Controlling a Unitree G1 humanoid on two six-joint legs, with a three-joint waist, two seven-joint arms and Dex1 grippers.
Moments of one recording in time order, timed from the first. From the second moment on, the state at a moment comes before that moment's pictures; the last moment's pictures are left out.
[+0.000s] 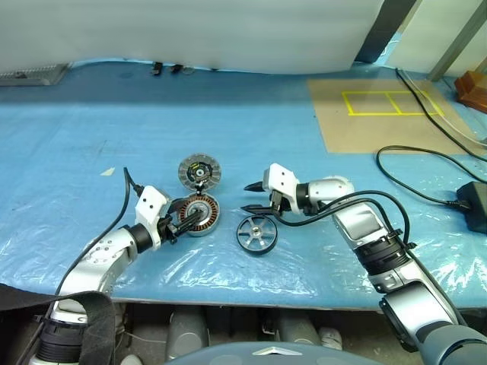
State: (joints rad) left arm 0.04 0.48 0.04 -0.31 -0.37 0.44 -0.65; right arm -0.54 -0.45 0.35 0.10 0.06 0.26 1.05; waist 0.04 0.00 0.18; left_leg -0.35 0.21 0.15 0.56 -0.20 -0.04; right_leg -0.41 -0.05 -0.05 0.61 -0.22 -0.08
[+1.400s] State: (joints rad) left arm -0.02 0.45 -0.02 -0.28 -0.26 0.41 -0.57; right arm -0.54 -0.44 0.35 0.11 0.06 0.24 1.06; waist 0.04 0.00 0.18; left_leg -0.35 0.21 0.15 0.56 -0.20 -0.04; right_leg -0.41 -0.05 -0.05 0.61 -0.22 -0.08
